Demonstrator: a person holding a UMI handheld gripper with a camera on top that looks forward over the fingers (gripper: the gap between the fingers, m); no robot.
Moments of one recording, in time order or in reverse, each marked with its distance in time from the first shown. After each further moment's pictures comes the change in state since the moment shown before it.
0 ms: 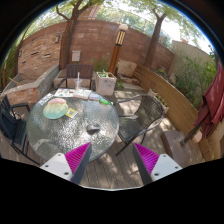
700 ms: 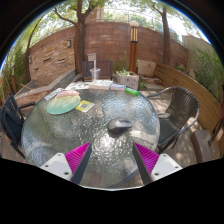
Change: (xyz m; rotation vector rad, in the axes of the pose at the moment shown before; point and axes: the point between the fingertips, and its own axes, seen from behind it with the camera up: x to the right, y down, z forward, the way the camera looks) arm -0.123 0.063 0.240 0.073 -0.256 0.046
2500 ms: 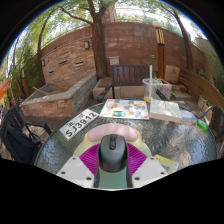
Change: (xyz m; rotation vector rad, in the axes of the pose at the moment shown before) arm -0.299 -0.186 0.251 0.049 -0.205 -0.023
